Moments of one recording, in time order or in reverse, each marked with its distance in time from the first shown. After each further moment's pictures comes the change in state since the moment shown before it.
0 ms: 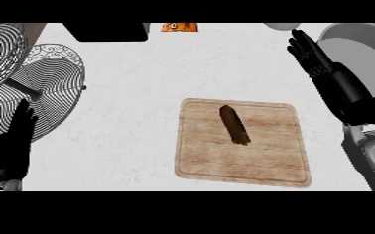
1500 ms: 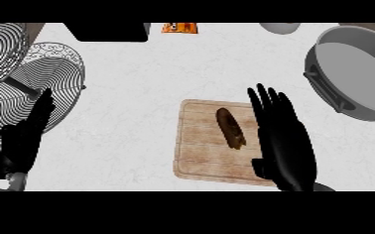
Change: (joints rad) left arm -0.054 0.054 -0.088 -0.041 -0.102 -0.128 0.019; right arm 0.090 0.106 0.469 -0.309 1.382 0.020 0.915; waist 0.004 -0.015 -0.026
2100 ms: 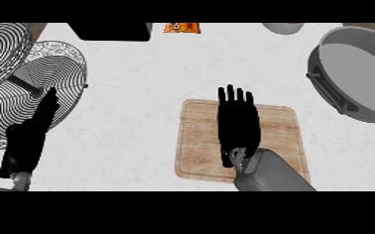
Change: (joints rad) left arm -0.002 -0.017 -0.009 -0.027 -0.027 0.003 0.025; right arm -0.187 0.320 -0.059 0.319 -0.095 0.390 0.152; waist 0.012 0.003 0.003
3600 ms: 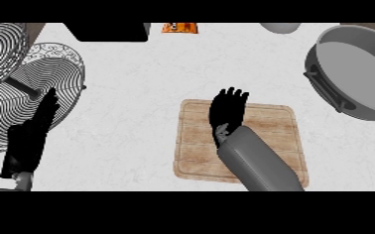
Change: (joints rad) left arm 0.012 -0.071 0.072 -0.002 -0.078 -0.050 0.011; right arm -0.139 0.122 -0.080 0.481 0.047 0.027 0.012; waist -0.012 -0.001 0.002
